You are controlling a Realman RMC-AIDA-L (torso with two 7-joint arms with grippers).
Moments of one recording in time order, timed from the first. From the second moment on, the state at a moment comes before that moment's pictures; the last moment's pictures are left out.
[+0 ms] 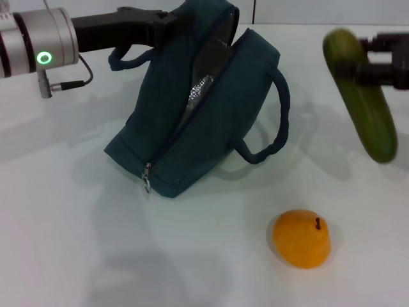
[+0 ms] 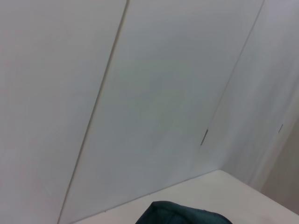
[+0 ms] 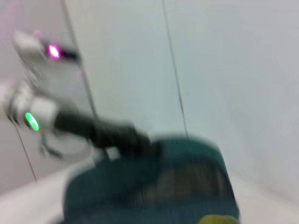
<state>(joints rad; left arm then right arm) -0.62 -2.08 0.89 0.87 1.79 1.29 -1.85 0.44 2.01 -0.95 -1.30 -1.83 -1.53 1.92</state>
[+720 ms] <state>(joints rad) -0.62 -2.08 0.90 0.87 1.74 1.29 -1.82 0.65 2.02 -0.94 -0.69 -1.23 -1.55 1.37</state>
